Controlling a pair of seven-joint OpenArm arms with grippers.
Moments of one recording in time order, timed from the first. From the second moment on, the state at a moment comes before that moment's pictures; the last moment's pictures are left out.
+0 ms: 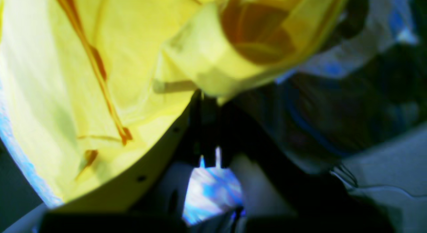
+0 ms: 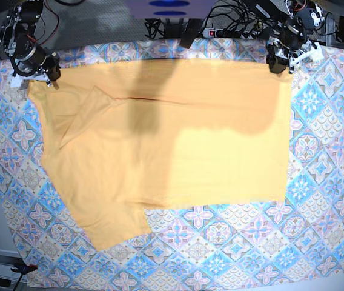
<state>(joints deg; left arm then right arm) 35.6 -2.8 -30.9 87.9 -80.1 1.9 36.4 -25.4 13.9 30.5 80.3 58.1 -1.9 -47.5</state>
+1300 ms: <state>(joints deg) 46.1 -1.8 -30.7 94.5 -80.3 1.7 36.2 -32.3 14.1 30.4 84.3 57.8 -1.9 -47.1</state>
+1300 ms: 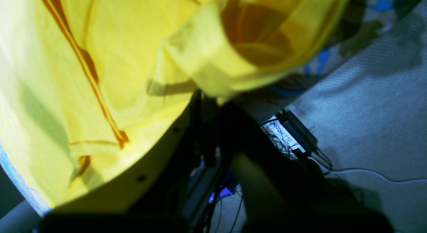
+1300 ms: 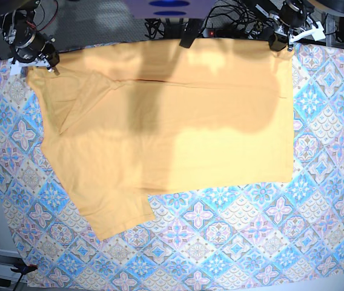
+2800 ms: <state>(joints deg) 45.4 -2.3 -31.0 94.5 -80.1 1.9 38.9 -34.7 11.9 44.1 86.1 50.5 -7.6 -46.7</state>
